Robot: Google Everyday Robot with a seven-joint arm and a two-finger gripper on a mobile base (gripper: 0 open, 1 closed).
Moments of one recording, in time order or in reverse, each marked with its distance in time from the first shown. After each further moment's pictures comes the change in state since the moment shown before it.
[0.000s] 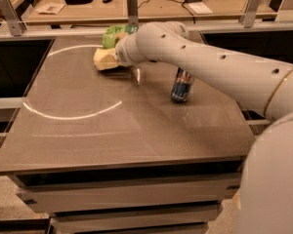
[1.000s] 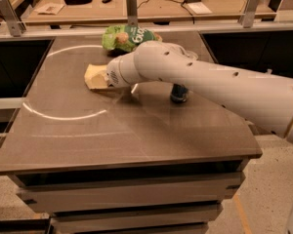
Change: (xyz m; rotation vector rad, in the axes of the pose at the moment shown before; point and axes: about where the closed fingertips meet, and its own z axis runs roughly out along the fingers) arm 0.032 0.084 -0.019 -0.163 0.007 0.093
